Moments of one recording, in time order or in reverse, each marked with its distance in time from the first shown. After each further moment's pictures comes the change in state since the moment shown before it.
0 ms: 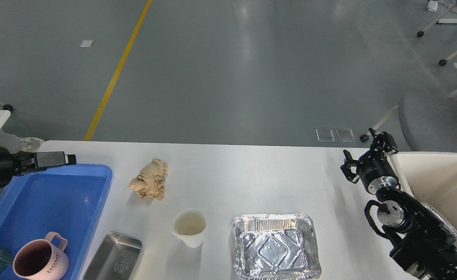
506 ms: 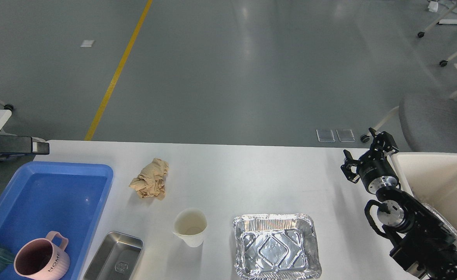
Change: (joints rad) left arm -0.017 0.203 -0.204 -0.113 -0.034 -0.272 -0.014; right arm 0.004 0.000 -0.003 -0.003 0.000 0.000 0.001
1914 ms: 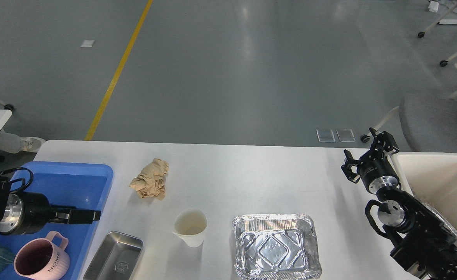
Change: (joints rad) left arm 0.196 -0.333 0.249 0.036 0.293 0.322 0.108; right arm 0.000 -0.003 0.000 0.001 0.000 -0.002 -0.002
